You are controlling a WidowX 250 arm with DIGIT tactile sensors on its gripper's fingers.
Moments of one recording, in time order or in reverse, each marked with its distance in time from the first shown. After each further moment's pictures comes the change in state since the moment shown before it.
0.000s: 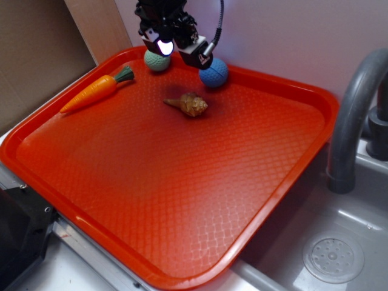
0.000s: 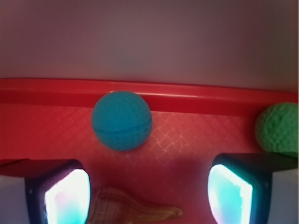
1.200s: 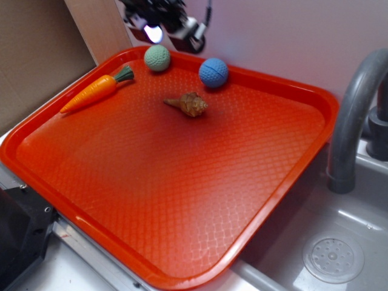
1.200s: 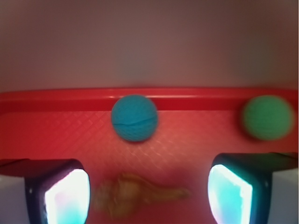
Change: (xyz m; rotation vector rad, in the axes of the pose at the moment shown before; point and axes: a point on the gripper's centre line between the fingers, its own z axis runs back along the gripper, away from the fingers) arm -0.006 -0.017 0.007 -0.004 -0.050 0.052
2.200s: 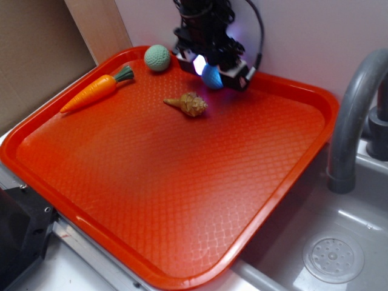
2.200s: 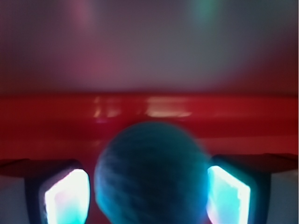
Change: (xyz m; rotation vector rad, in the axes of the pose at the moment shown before) arm 0.020 -0.015 -0.074 0.036 0.131 -0.012
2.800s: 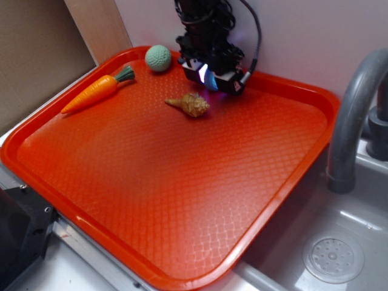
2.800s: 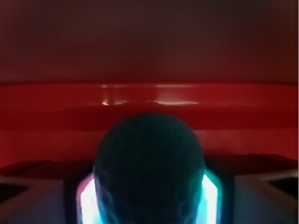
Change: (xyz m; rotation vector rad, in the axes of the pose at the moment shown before) arm -0.006 0.003 0.019 0.001 -0.025 0.002
